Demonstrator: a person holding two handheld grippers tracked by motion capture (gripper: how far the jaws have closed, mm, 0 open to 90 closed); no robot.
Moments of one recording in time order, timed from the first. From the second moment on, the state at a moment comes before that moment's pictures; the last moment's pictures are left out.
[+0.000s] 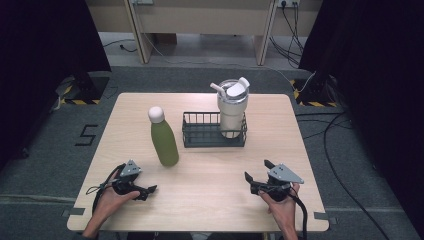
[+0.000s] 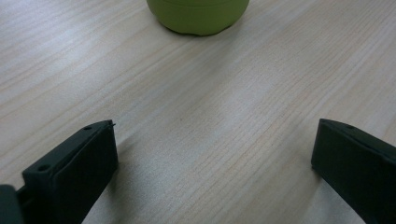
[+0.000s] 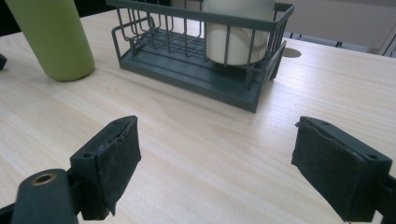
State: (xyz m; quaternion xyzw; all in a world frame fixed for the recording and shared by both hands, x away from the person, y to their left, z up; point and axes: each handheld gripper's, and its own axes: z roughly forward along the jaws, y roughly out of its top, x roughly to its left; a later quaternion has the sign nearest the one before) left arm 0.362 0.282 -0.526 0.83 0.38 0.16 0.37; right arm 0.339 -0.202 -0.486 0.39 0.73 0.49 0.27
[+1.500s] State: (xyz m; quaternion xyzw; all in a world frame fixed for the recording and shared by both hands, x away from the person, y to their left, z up) left arm 0.362 0.282 -0.526 0.83 0.38 0.16 0.37; right arm 0.311 -0.211 -0.517 0.42 0.80 0.37 0.20
